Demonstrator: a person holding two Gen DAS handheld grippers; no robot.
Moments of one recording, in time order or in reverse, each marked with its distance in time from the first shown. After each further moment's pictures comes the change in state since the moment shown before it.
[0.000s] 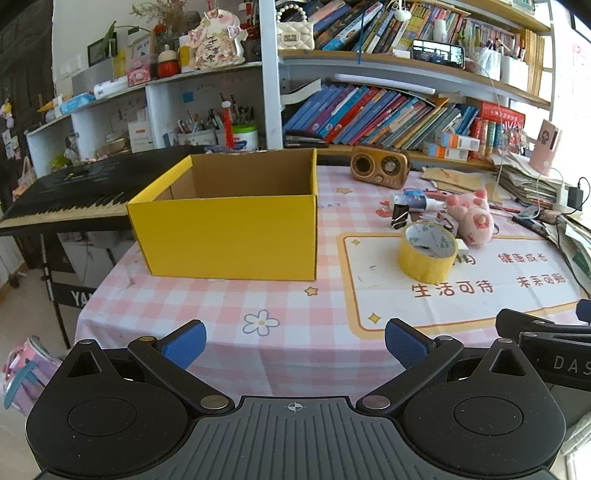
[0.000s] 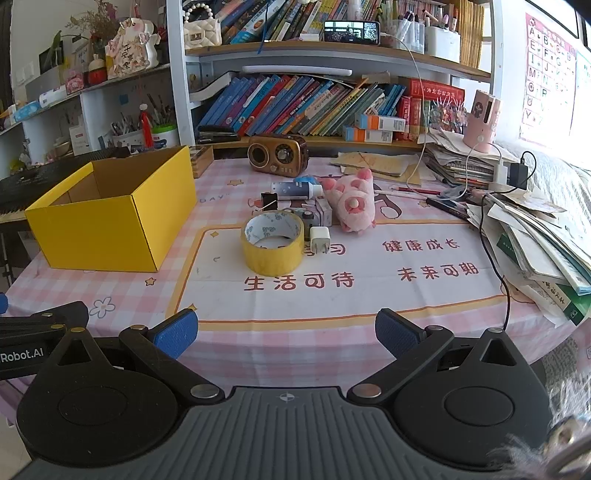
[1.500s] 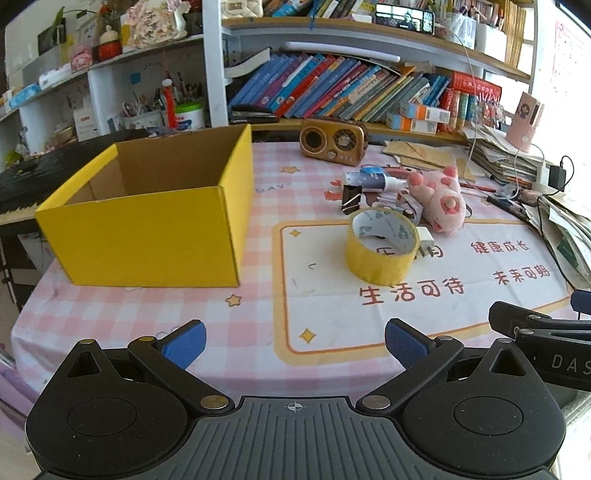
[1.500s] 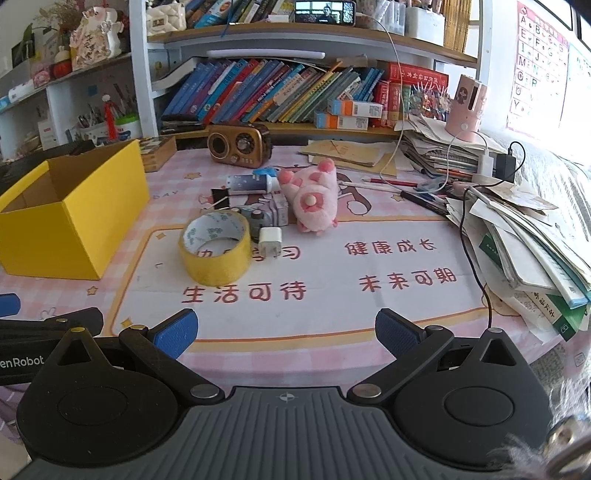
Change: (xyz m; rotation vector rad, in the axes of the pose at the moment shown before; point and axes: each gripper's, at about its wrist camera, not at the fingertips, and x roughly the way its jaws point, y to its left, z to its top) left arm 0.066 -0.057 0.026 0.023 0.087 -0.083; right arm 0.049 -0.052 0.020 0.004 0.051 -0.071
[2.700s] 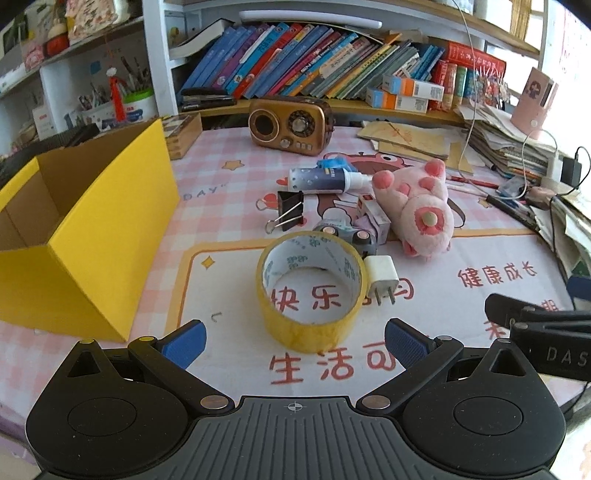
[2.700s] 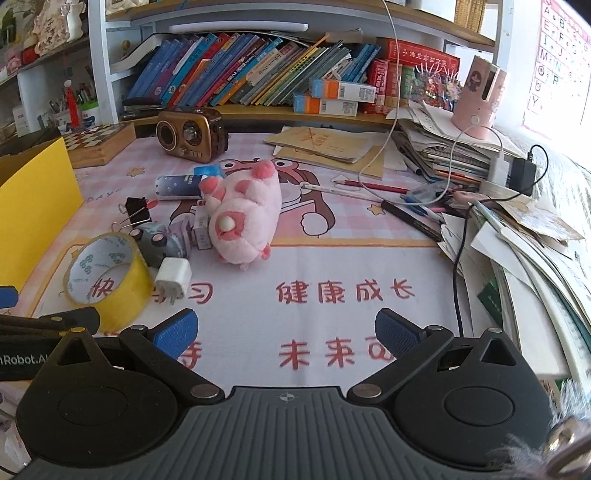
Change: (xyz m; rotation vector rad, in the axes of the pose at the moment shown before) left arm 0.092 -0.081 0.056 0.002 0.086 0.017; right arm 0.103 -0.086 0.058 -0.057 0.068 0.021
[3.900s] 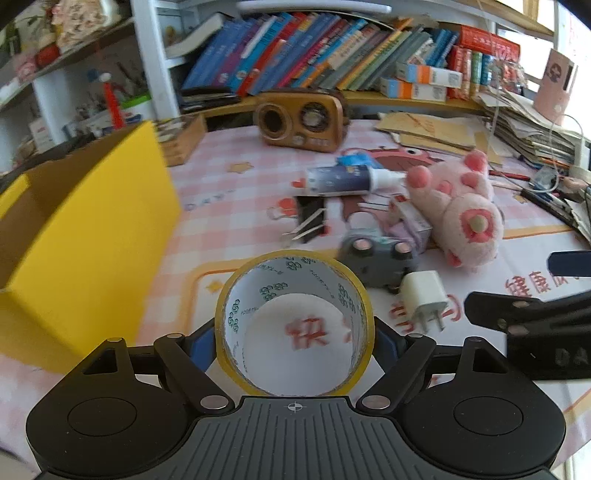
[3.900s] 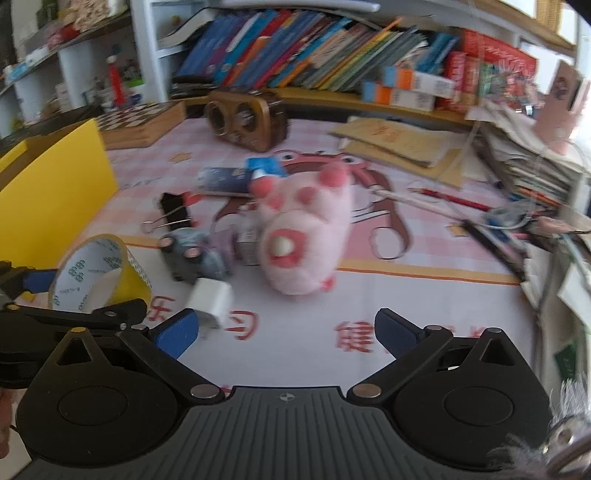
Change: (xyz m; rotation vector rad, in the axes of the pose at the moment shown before) left arm 0.038 0.011 0.013 0.029 0.007 0.075; right arm 0.054 0.022 0.031 -0.098 0.064 0.210
